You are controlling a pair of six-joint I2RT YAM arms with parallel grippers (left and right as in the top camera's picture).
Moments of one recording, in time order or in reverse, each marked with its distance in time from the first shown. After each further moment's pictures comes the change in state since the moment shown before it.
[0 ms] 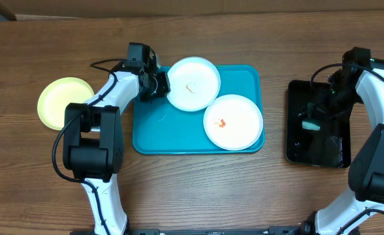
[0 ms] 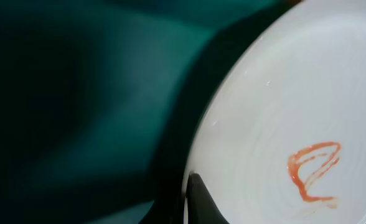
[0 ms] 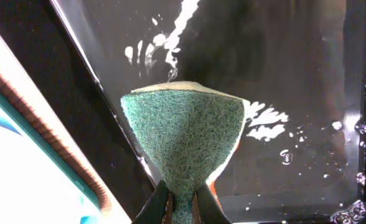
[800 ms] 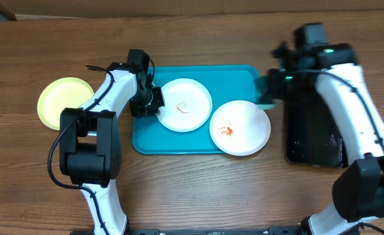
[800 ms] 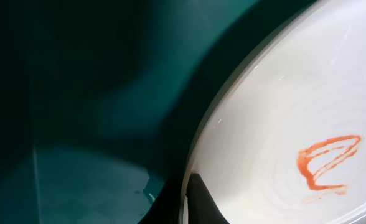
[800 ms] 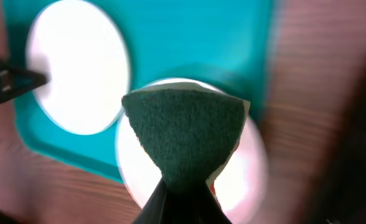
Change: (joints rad) left arm 0.002 -0.050 0.007 -0.359 -0.131 0.005; right arm 0.400 -0.120 0.143 0.042 -0.182 -0.111
